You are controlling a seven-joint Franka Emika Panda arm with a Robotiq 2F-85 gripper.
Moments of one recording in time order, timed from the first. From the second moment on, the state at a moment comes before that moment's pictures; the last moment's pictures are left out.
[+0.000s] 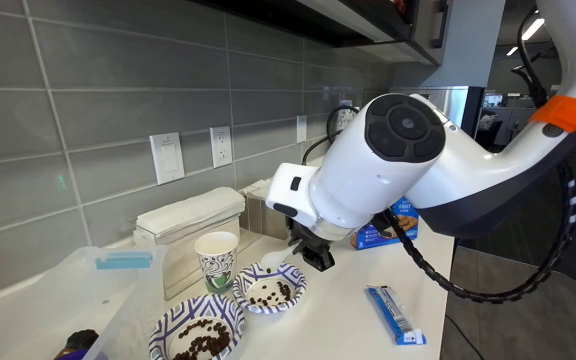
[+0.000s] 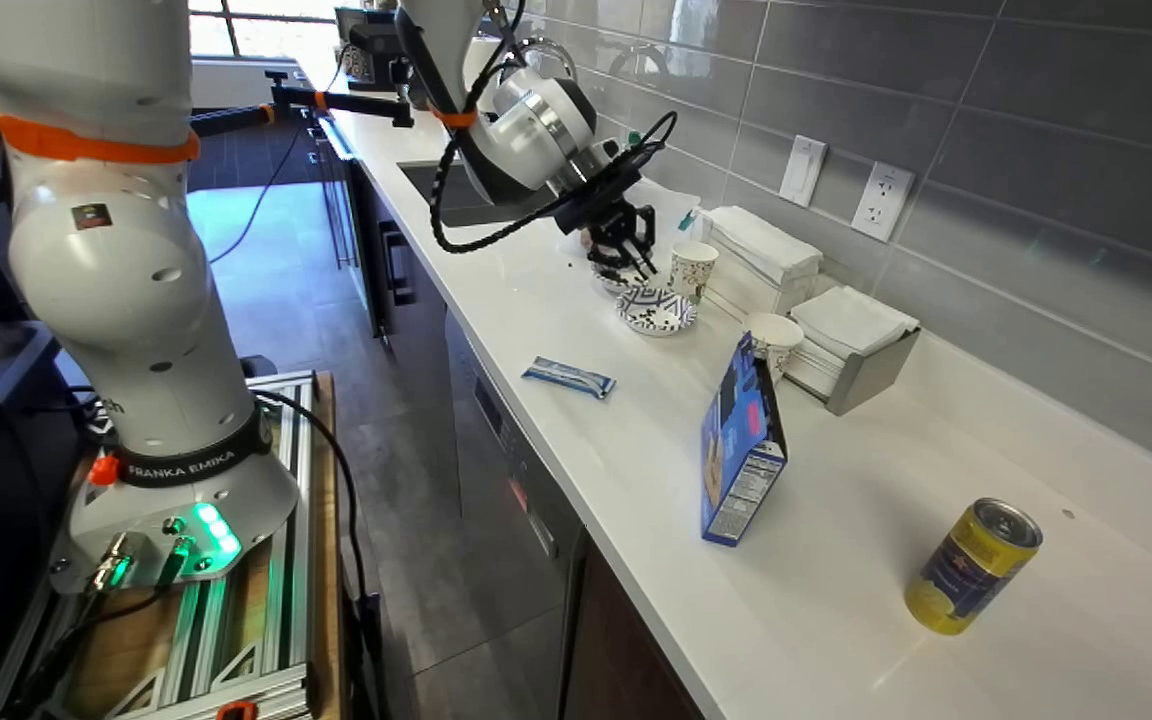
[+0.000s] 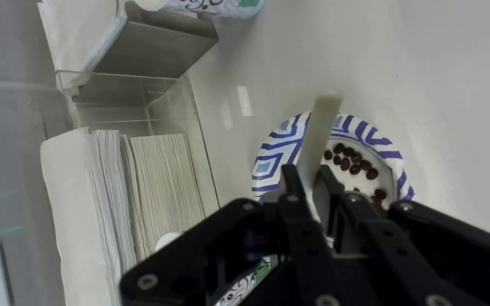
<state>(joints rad) 0.29 0.23 0.11 -2.19 -1.34 2.54 0.19</state>
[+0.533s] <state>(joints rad) 0.25 0.23 0.13 -2.18 -1.36 2.54 0.07</state>
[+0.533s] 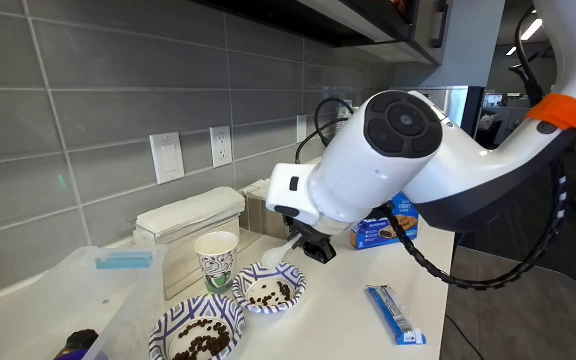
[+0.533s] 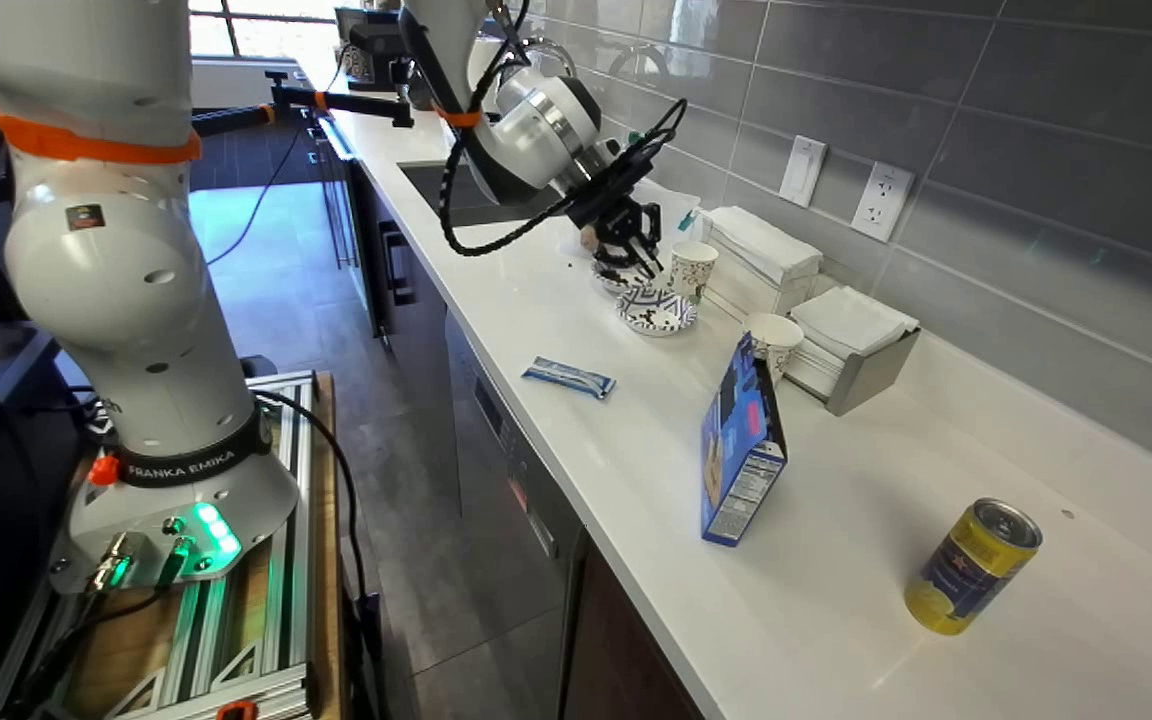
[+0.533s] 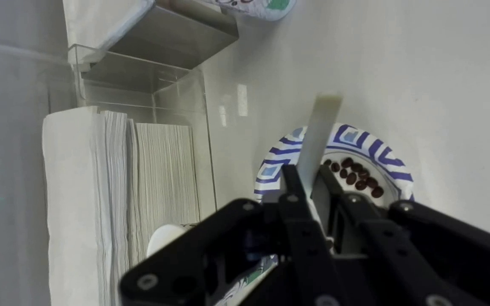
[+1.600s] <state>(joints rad) 0.21 0.16 0.20 -2.25 -0.34 2.69 -0.02</state>
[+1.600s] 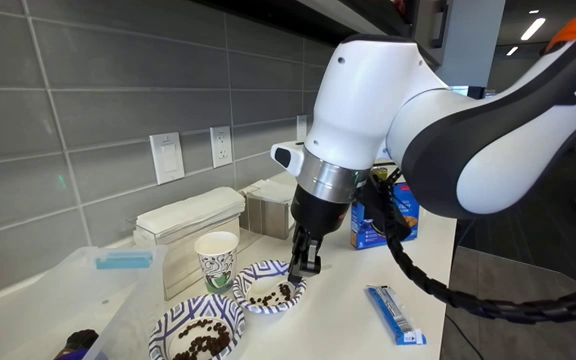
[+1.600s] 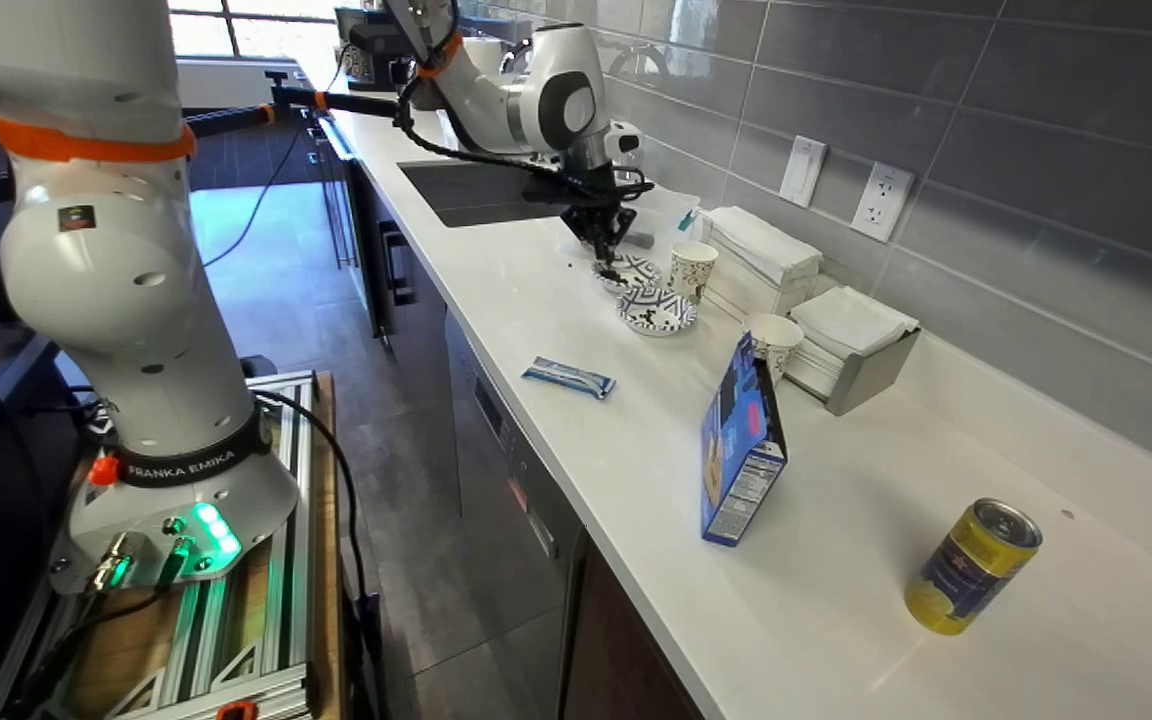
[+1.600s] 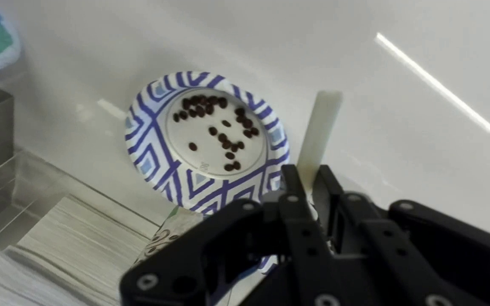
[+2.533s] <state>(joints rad) 0.09 0.14 0.36 -2.47 0.39 2.93 -0.44</state>
